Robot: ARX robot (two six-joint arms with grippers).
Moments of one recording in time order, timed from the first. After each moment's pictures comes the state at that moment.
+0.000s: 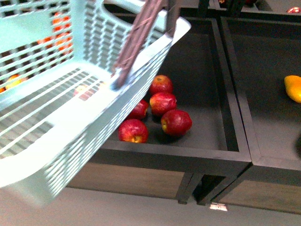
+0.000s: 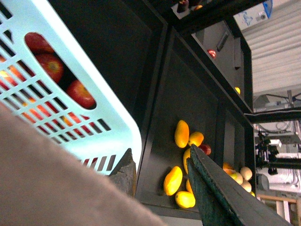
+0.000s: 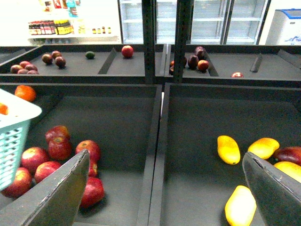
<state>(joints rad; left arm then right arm) -0.34 1.67 1.23 -0.08 0.22 -0.88 0.00 0.00 0.02 0.00 0.00 0.00</state>
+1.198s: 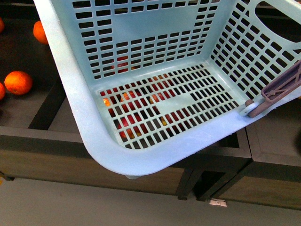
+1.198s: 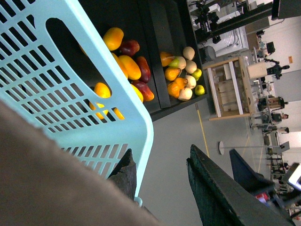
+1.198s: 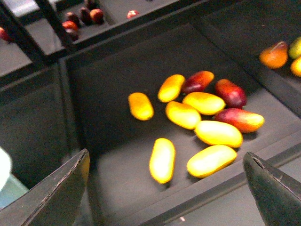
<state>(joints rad) -0.63 1.95 1.57 -0.12 0.54 -0.78 -0.74 0.95 0.38 0.25 -0.31 0.10</state>
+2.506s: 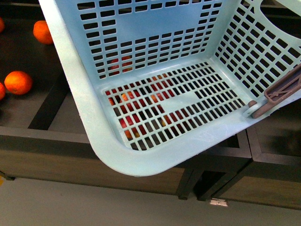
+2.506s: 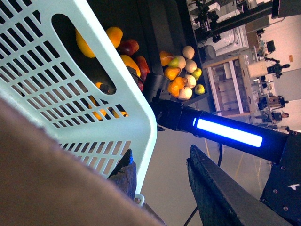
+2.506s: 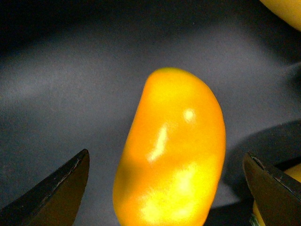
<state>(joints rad) -0.63 1.95 1.57 -0.12 0.55 -0.78 -0.44 2.61 1.56 0.00 -0.07 -0.01</state>
